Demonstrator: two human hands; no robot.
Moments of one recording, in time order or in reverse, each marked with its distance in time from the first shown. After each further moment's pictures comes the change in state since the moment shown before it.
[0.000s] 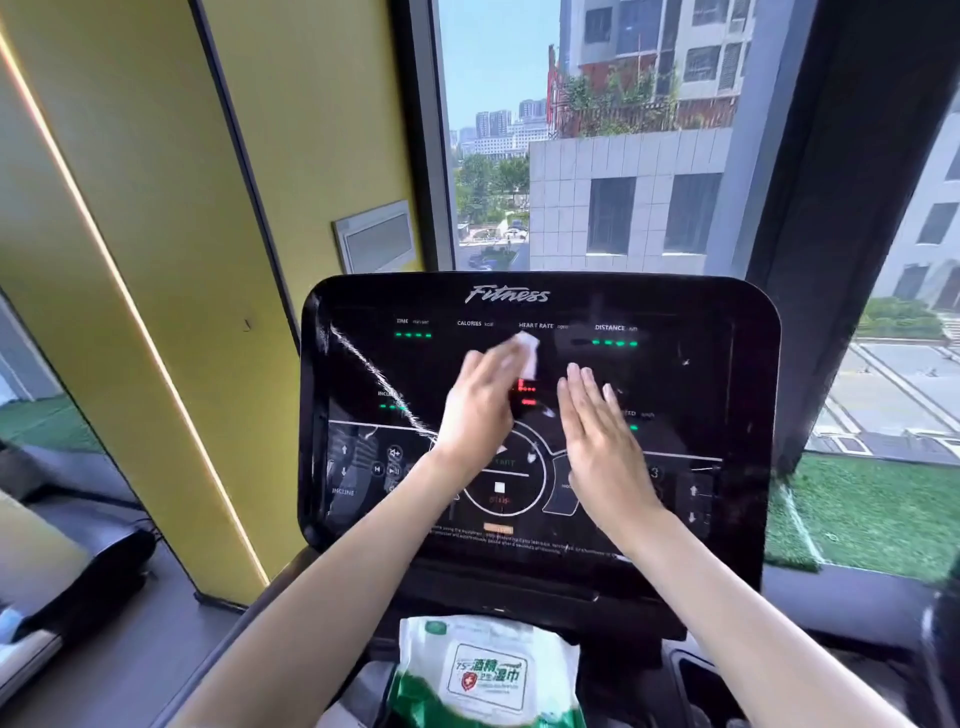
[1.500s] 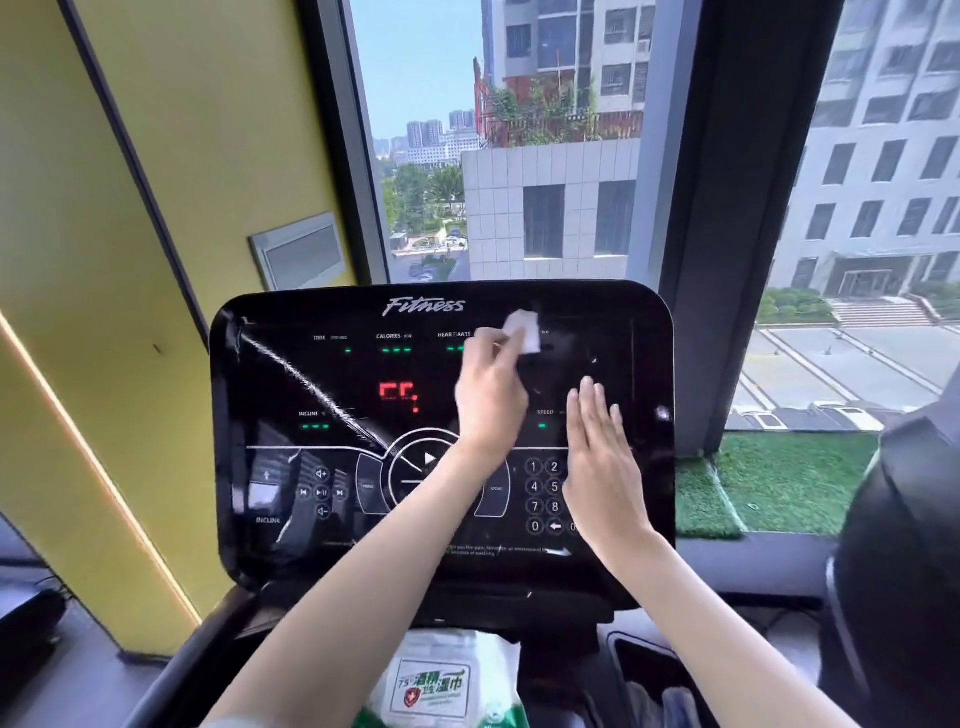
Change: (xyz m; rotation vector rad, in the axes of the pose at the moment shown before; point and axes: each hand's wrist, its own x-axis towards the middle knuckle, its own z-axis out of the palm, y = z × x) left_hand 0.044 0.084 0.040 -0.137 0.179 -0.175; right_hand -0.039 0.042 -0.021 -0.050 -0.005 0.277
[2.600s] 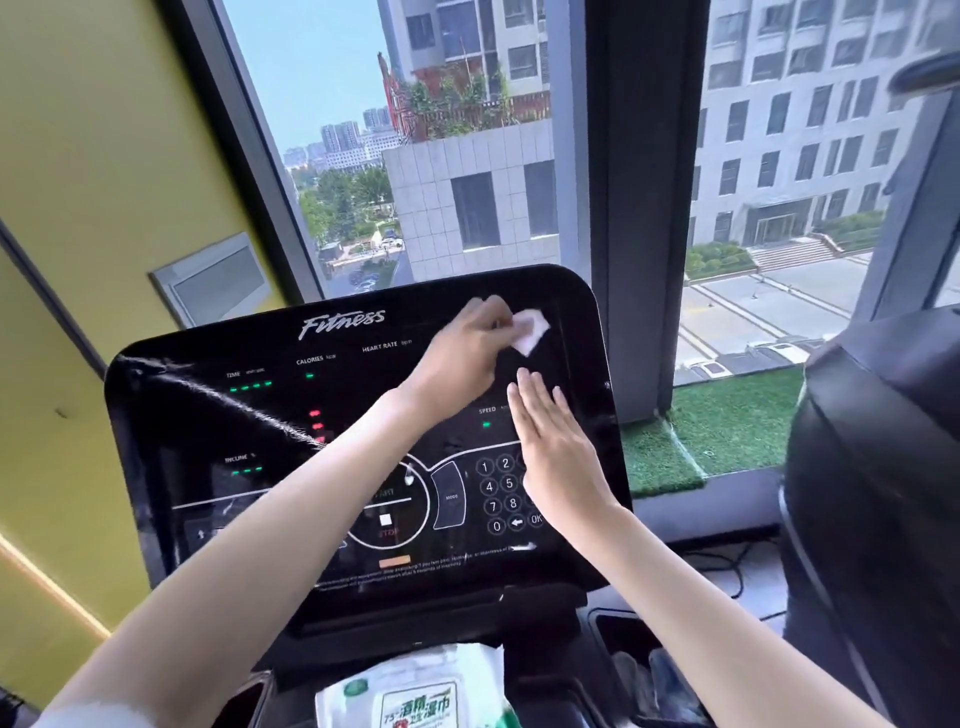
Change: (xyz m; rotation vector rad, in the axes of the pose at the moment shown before) left_hand 0.055 0.010 0.010 -0.088 -0.530 0.573; right_hand 0.002 0.012 0.000 -0.032 -0.010 -0.044
